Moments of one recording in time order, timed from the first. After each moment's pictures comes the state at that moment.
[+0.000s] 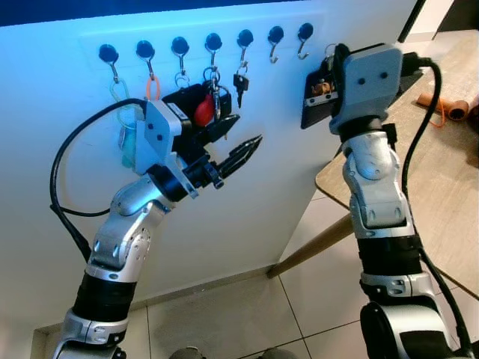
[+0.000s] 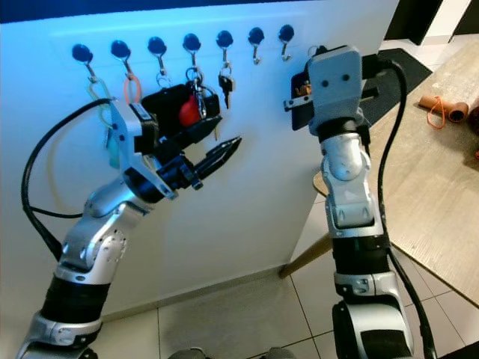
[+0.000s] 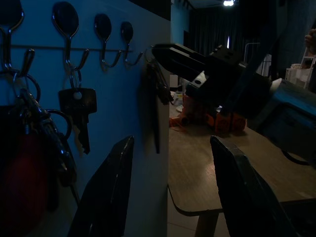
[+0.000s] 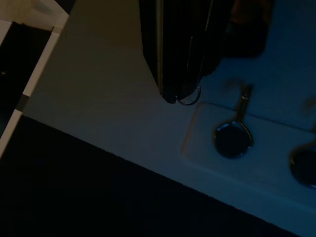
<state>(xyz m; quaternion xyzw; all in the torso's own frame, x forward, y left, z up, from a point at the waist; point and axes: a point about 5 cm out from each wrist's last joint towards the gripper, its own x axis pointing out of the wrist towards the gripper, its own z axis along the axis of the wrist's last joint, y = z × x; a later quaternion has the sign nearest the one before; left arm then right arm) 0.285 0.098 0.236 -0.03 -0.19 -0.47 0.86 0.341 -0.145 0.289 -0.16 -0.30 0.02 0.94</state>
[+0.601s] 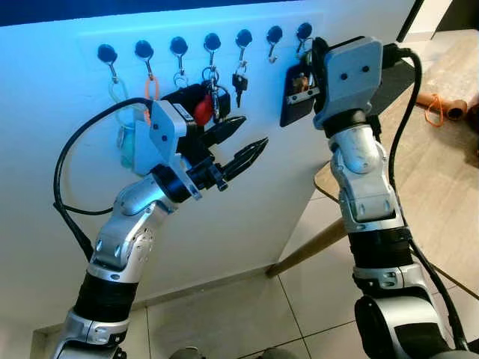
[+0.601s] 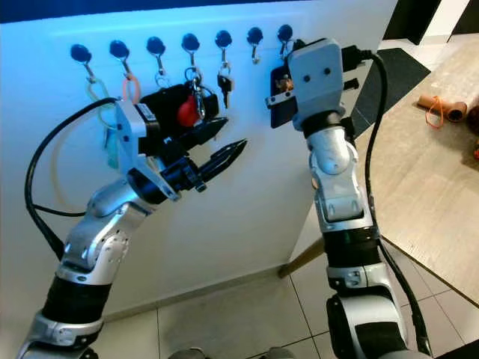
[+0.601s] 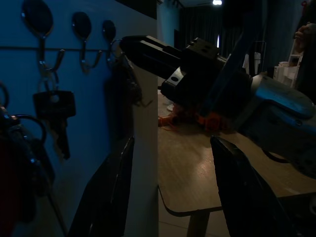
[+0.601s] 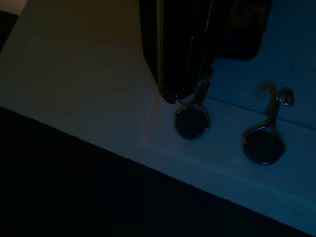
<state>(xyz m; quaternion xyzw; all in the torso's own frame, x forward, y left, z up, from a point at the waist) 0.283 0.093 0.236 -0.02 -0.19 -0.49 0.85 0.344 -0.125 0.292 -0.15 -0.31 0.07 0.94</state>
